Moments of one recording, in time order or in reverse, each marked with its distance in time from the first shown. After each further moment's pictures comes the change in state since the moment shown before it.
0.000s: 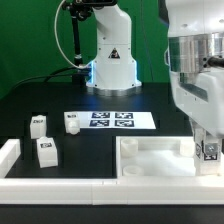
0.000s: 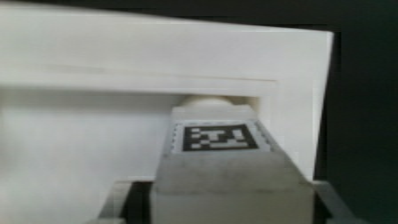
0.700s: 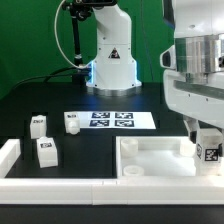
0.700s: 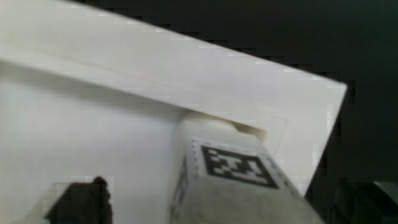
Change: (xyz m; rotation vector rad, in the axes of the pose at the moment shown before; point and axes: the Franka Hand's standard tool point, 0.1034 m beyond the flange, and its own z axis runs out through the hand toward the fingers) arm -0.004 0.002 0.002 -0.013 0.009 -0.529
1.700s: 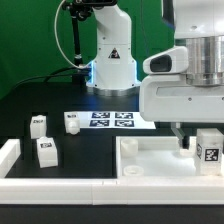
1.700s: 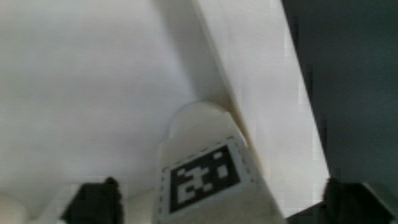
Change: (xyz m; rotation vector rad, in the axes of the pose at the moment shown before) arm 0.000 0.002 0.001 -0.023 0.001 -0.757
